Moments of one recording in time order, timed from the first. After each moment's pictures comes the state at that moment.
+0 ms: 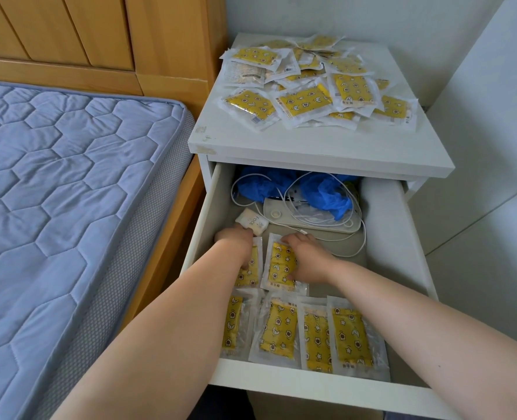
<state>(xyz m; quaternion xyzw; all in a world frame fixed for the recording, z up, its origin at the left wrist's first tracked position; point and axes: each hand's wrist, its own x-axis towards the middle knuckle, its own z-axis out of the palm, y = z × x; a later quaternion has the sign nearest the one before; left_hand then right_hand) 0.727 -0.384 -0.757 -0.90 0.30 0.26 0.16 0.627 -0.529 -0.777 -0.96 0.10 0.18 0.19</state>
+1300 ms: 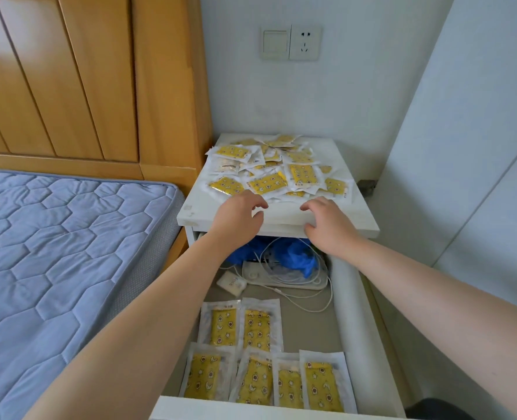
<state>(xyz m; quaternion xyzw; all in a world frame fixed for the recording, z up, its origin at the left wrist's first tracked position) 0.723 -0.422 -0.588 -0.87 0.38 -0.06 -0.31 0.621 -0.599 -0.595 -0.97 0.12 -0.13 0.17</state>
